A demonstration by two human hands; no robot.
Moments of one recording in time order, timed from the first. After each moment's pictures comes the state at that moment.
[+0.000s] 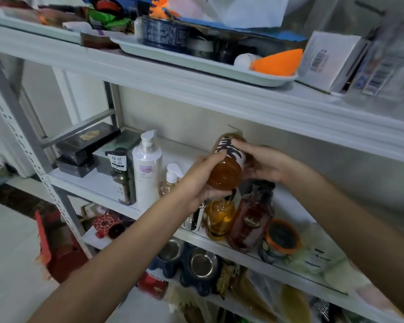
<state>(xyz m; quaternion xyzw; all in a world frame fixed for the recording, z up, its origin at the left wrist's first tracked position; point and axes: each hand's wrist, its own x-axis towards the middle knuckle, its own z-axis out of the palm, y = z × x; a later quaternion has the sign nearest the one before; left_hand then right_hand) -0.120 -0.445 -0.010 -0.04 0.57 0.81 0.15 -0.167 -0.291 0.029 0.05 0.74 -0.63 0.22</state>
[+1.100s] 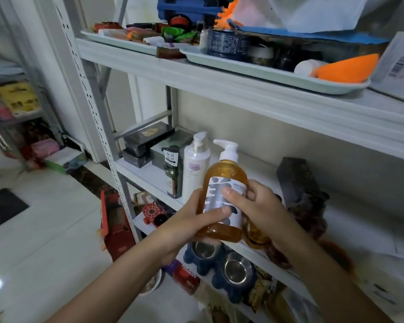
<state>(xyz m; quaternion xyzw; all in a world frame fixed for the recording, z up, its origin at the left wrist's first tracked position) -0.016 -0.522 -0.025 -0.01 0.66 0.74 0.12 -0.071 -0.364 -0.003 -0.14 0.81 -0.56 0.14</state>
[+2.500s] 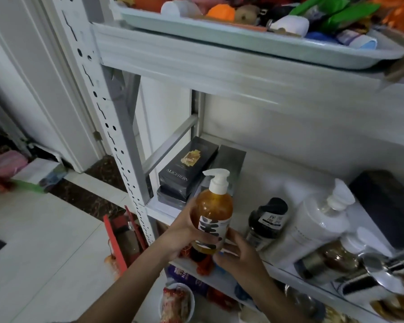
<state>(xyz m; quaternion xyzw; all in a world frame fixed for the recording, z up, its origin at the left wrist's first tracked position) -0.224 -0.819 -0.136 0.02 0.68 0.71 0.18 -0.182 -0.651 -0.149 0.03 0.77 -0.60 0.21</state>
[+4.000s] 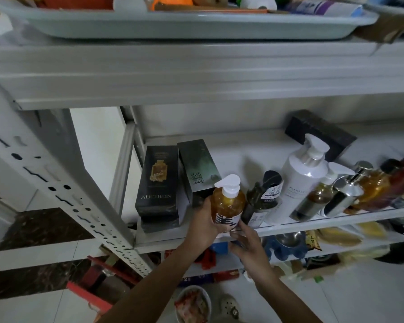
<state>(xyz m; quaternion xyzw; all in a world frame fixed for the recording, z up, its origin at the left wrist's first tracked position) -0.292 -0.802 -0.203 0.21 0.80 0.52 0.21 -0.178 -0.709 -0.213 0.28 0.70 -0.66 -0.05</state>
